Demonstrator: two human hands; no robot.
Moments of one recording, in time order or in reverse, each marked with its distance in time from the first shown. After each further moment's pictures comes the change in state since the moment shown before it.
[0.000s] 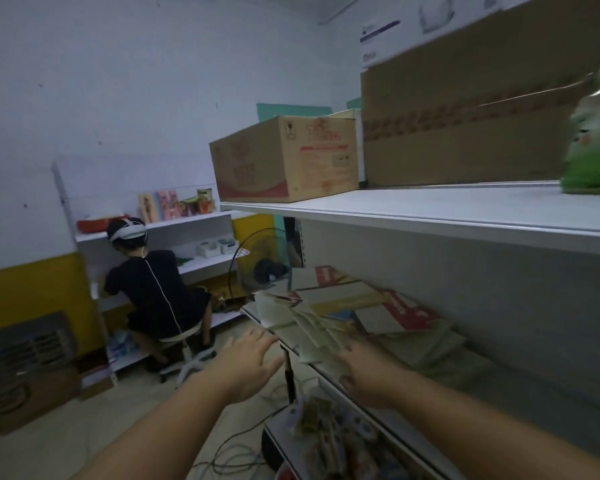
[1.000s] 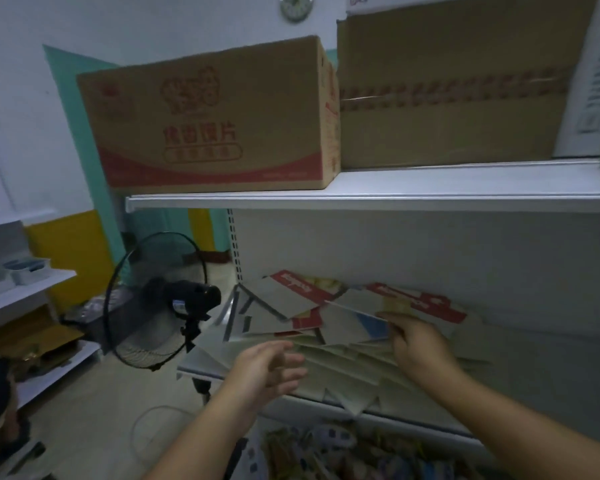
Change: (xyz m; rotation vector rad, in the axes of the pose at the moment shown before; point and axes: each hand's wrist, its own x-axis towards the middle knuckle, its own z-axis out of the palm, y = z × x) left_hand 0.223 -0.146 0.026 -1.524 -0.532 0.047; right_hand 0.148 -0.042 0.021 0.283 0.567 0.933
